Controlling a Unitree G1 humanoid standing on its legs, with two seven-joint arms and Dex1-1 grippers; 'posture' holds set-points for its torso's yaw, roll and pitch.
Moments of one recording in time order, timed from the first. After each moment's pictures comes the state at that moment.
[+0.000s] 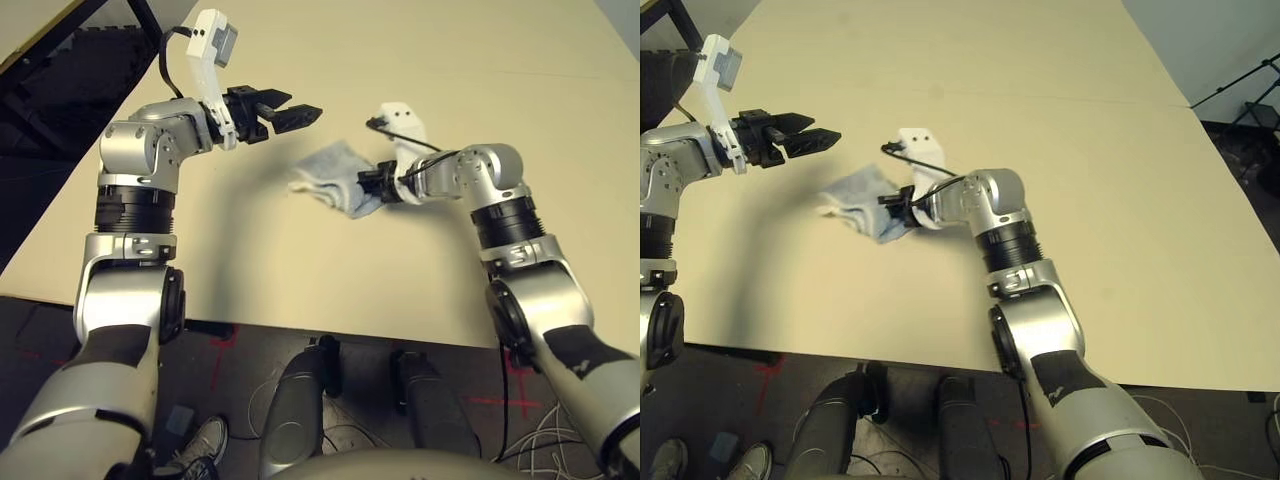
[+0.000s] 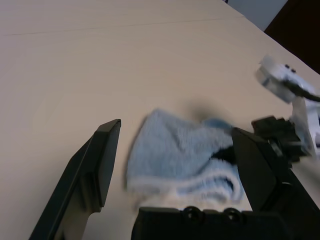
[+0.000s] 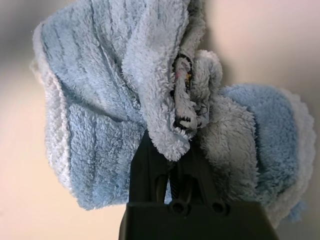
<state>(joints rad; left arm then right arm) -1.03 0.59 0.06 0.43 -0.40 0.75 -0.88 -1.10 -0.24 0.04 0.56 0.52 1.09 0.13</state>
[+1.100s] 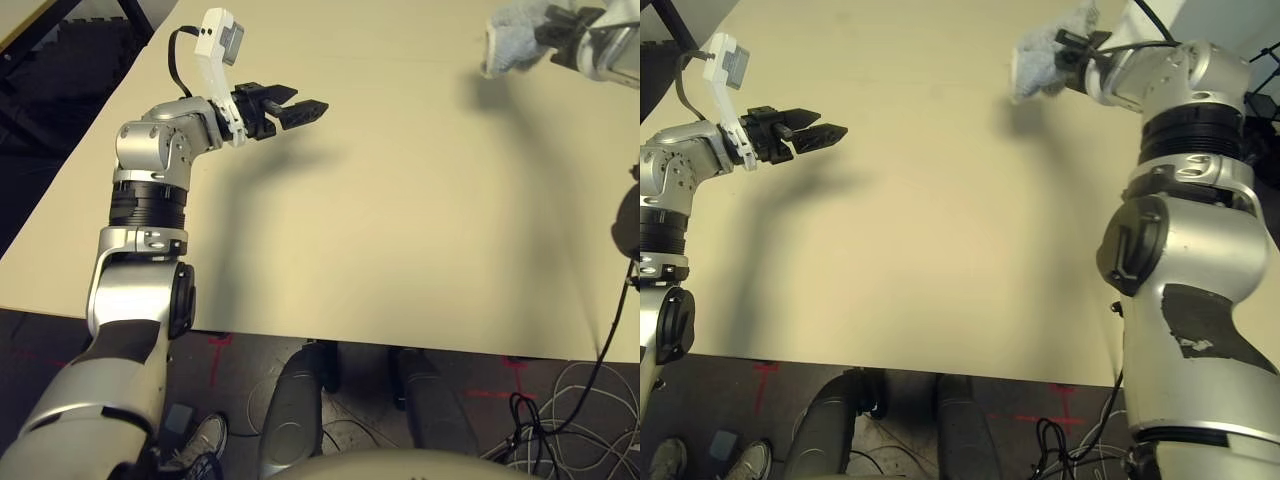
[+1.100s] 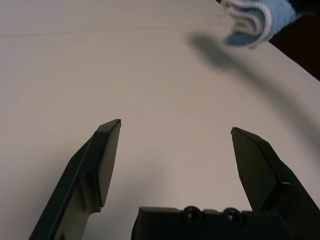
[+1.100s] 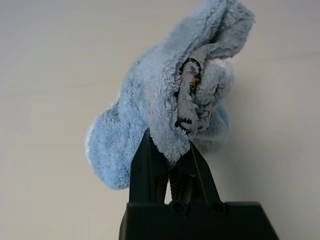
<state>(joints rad) -1.06 0.54 0.06 0.51 -0.38 0.67 -0.88 -1.42 -0.77 -0.27 1.06 0.31 0.82 0.25</state>
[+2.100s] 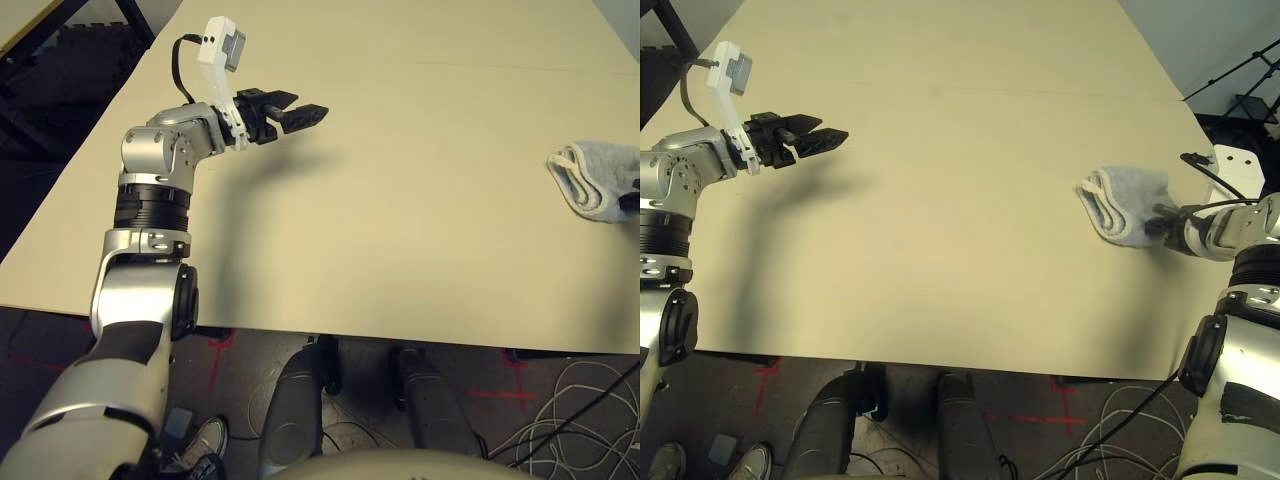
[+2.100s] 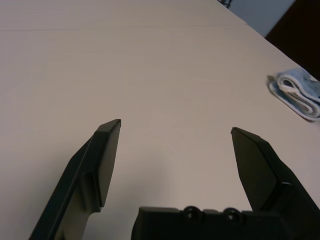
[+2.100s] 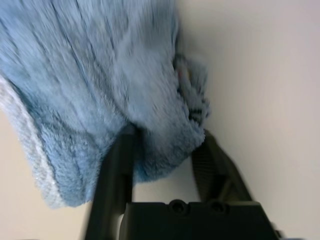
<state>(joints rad) -1.04 0.54 0.10 0.52 -0.38 0.67 -0.84 -0.98 -1.00 -0.24 0.85 0.21 1.00 0.42</state>
